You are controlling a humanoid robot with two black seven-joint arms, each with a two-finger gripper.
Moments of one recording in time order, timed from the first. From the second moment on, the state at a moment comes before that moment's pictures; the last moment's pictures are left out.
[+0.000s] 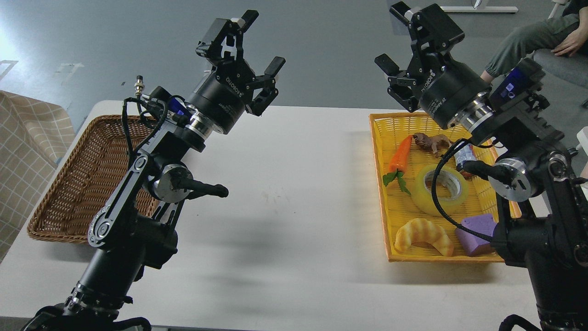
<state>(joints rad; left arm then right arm) -0.42 -0.04 -1.37 -1.43 0.89 -0.28 -0.01 0.48 0.00 1.45 1.57 -1.11 0.36 -0.29</state>
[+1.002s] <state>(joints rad) -0.39 -0.04 -1.38 -1.45 0.83 -0.30 -0.09 0.47 0.00 1.46 1.56 -1.11 0.46 -0.11</state>
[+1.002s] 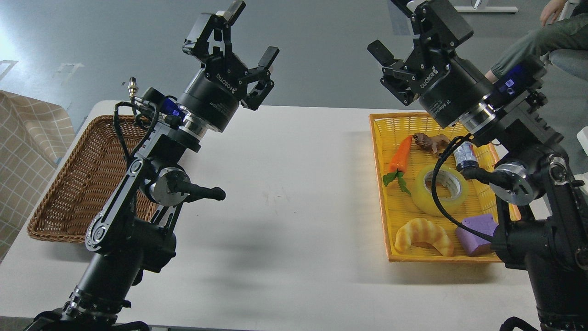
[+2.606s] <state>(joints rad) -0.39 -0.04 -1.39 -1.45 0.78 -0.32 -0.09 0.47 0.00 1.46 1.55 -1.05 0.45 -0.13</state>
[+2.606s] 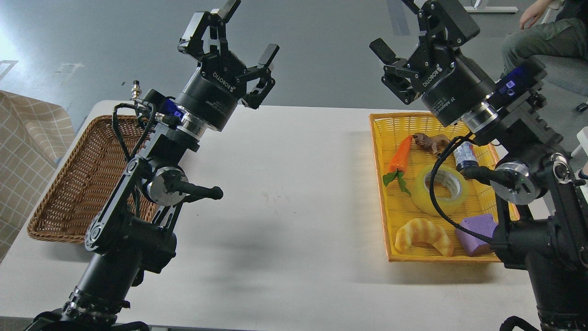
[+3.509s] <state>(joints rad) -0.39 -0.04 -1.38 -1.45 0.78 -0.32 -0.09 0.46 0.00 1.46 1.56 -1.05 0.46 -0.13</state>
